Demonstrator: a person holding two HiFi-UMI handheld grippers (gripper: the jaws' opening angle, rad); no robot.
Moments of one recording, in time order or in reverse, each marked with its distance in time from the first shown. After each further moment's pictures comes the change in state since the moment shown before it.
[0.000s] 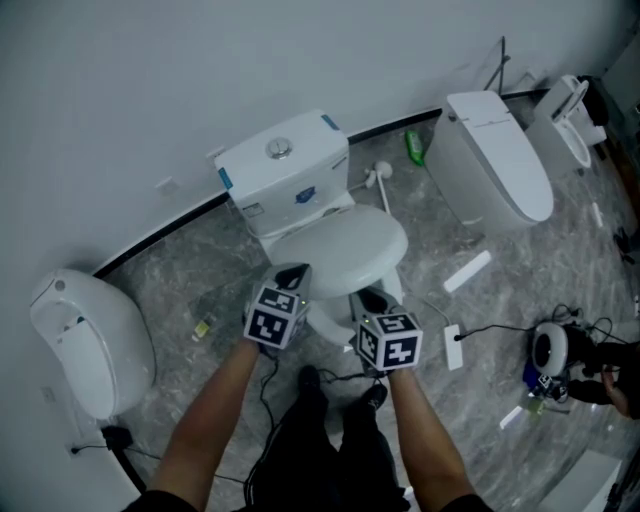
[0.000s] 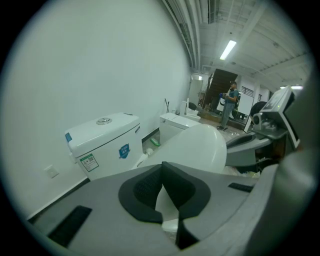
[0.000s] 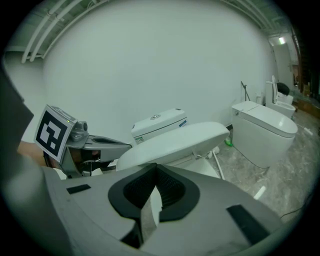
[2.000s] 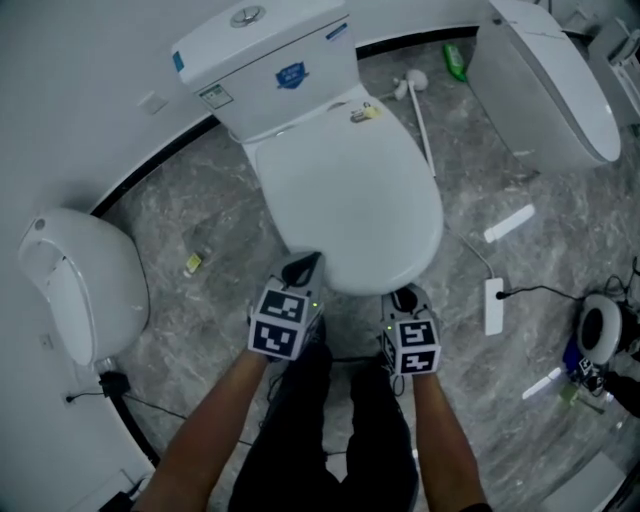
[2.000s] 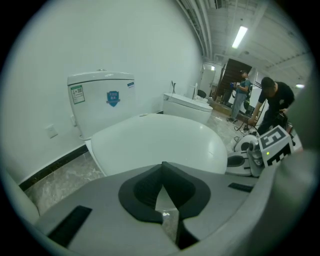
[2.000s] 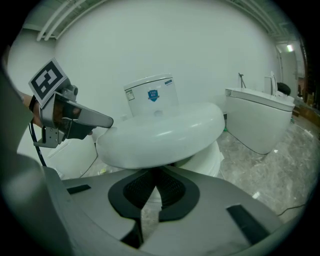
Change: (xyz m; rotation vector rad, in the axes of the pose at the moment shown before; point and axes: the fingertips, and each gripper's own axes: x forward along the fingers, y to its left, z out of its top) left arm 0.068 -0.098 -0.191 -0.099 0.098 0.098; right arm 0.027 -0.114 -0.261 -0.113 0.042 -0.020
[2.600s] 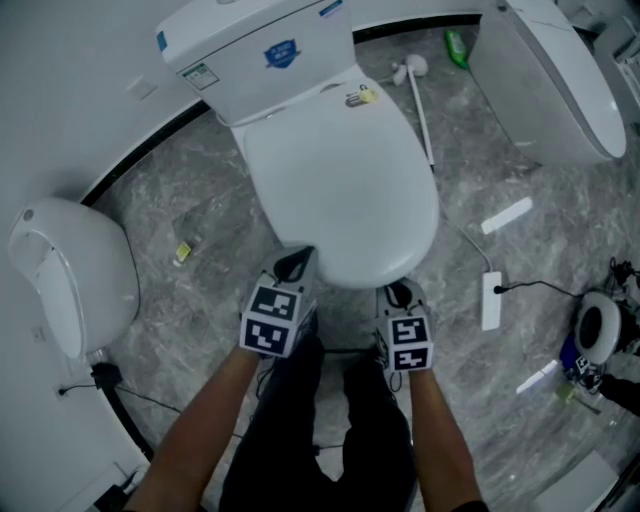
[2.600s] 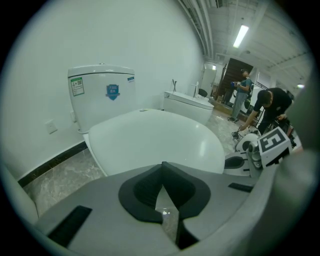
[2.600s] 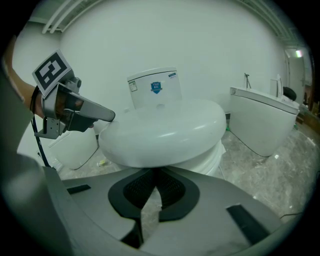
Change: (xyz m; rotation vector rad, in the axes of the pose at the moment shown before) left arm 0.018 -0.003 -0.023 -0.012 0.009 0.010; right arm 0.013 -0.005 -0.027 -0.048 0.032 0.018
